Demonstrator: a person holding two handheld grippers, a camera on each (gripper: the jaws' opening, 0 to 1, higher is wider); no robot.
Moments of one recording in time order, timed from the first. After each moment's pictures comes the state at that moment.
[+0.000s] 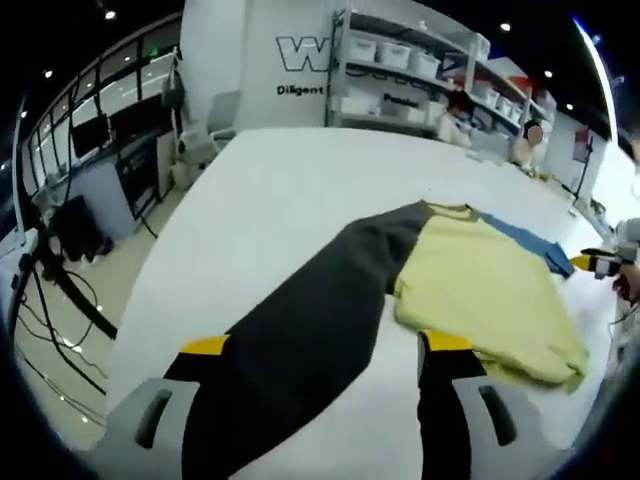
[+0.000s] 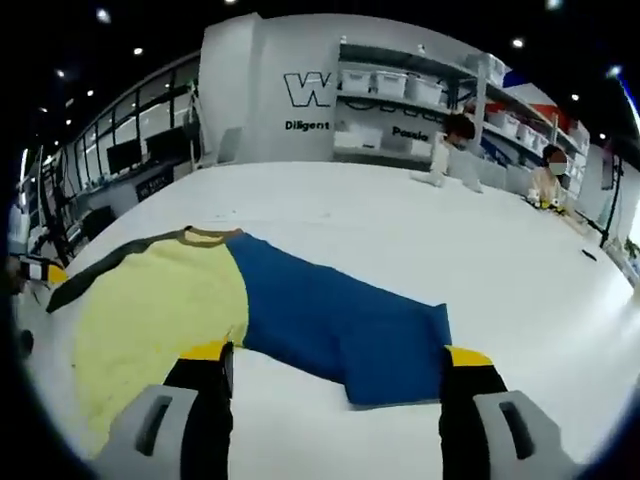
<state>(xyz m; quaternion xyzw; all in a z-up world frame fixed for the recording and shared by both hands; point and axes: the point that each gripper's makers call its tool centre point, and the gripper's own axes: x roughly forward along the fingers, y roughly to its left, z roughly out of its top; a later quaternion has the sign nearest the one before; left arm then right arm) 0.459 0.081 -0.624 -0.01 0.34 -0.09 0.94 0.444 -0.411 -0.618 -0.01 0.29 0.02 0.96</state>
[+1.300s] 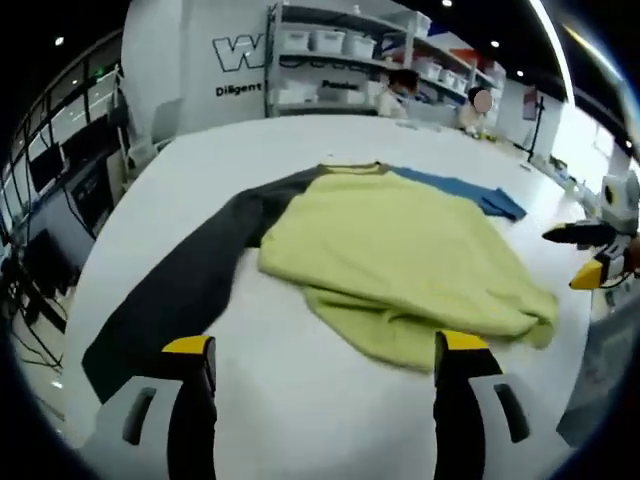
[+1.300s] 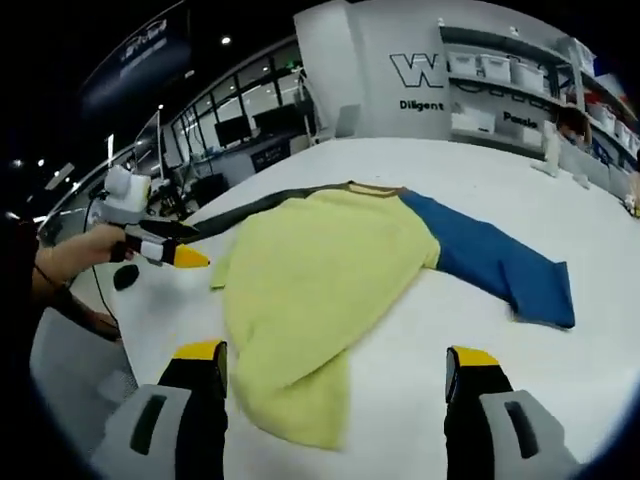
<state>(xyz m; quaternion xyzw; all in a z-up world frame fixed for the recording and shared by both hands) 0.392 -0.017 -0.653 0.05 0.35 -0.17 0.92 0.324 -0.290 -0.634 0.00 0.34 0.26 0.90</state>
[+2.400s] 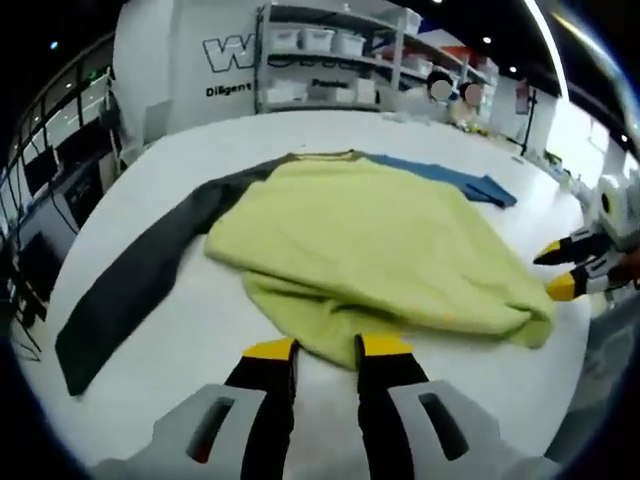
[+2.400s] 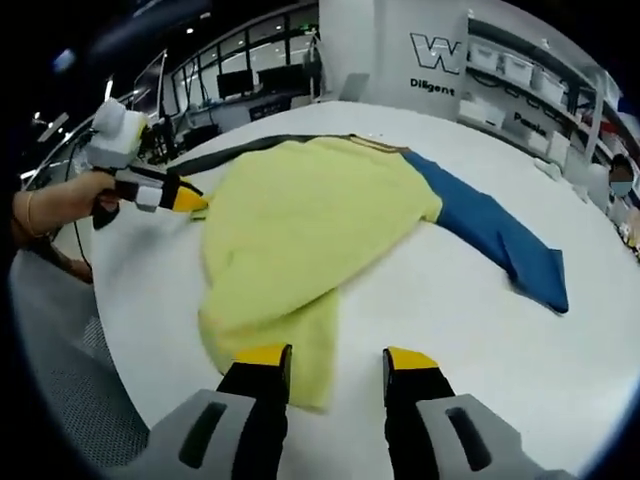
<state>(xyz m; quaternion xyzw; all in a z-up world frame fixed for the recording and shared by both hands) 0.383 -0.048 -0.672 0.08 0.36 -0.18 0.91 0.309 -0.303 -0.676 -0.10 0.39 0.24 0.88</state>
